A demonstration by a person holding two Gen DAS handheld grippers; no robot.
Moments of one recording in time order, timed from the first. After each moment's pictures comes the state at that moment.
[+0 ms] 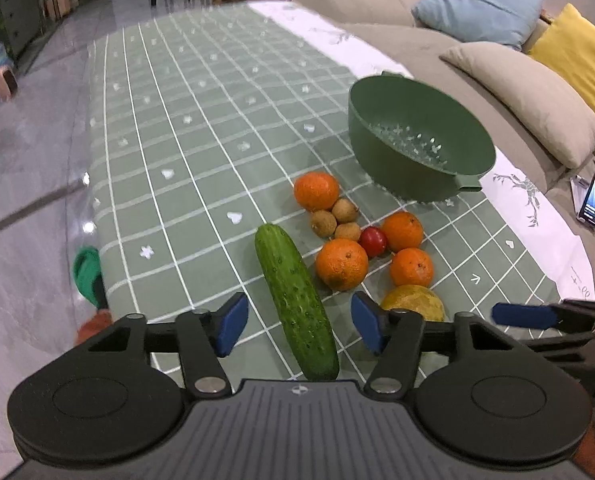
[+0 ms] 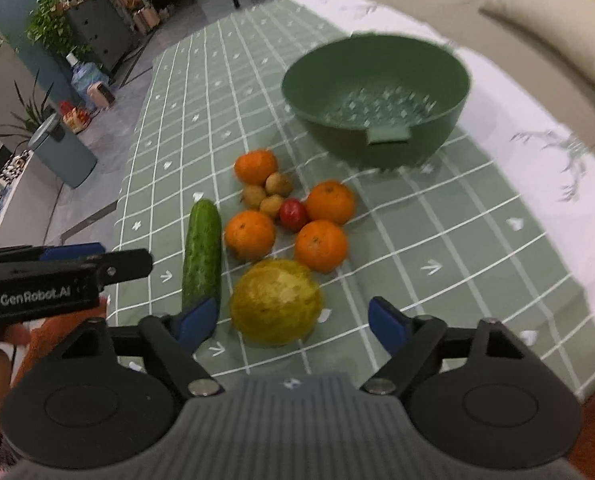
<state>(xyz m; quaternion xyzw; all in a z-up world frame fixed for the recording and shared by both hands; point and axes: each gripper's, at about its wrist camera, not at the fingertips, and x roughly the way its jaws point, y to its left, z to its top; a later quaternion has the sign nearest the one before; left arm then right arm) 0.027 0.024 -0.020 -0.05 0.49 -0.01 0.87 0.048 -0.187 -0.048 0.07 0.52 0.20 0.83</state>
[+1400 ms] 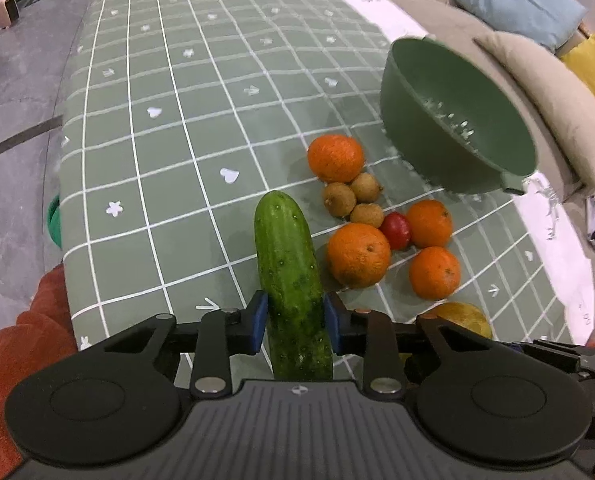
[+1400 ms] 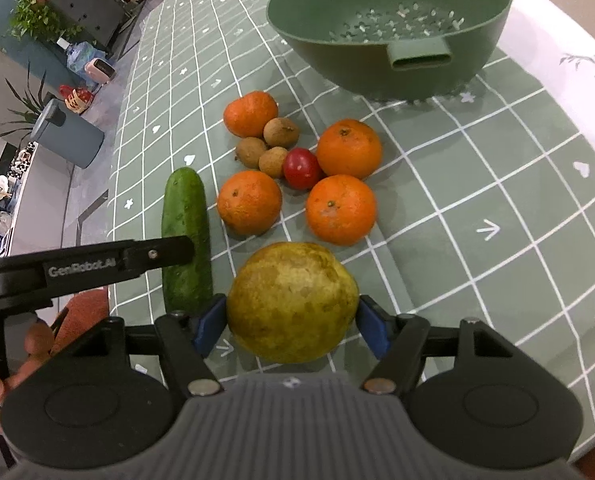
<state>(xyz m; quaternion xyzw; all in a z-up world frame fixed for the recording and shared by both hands) 0.055 0.038 -0.055 -0.12 0.54 -0.01 0.84 0.078 -0.176 -0.086 0.11 0.58 0.21 0.78</state>
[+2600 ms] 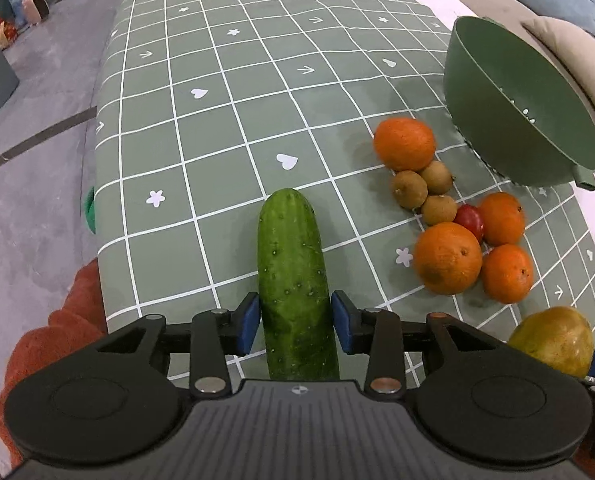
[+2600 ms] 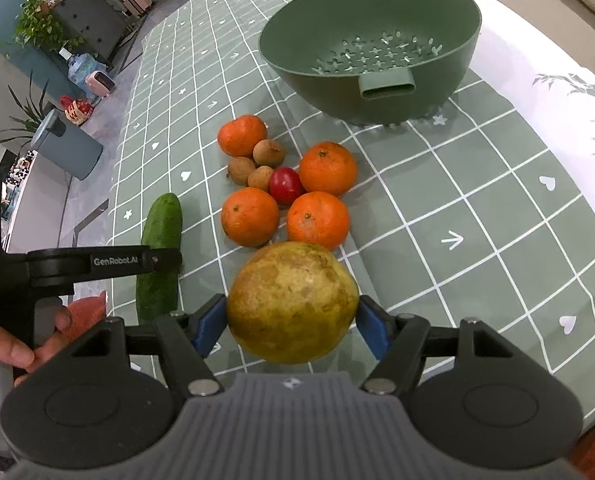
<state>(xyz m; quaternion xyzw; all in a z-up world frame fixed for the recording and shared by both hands) 0.062 0.055 -0.093 -0.09 0.56 0.06 0.82 0.070 -0.192 -0.075 0.11 0.56 0.21 0.80</state>
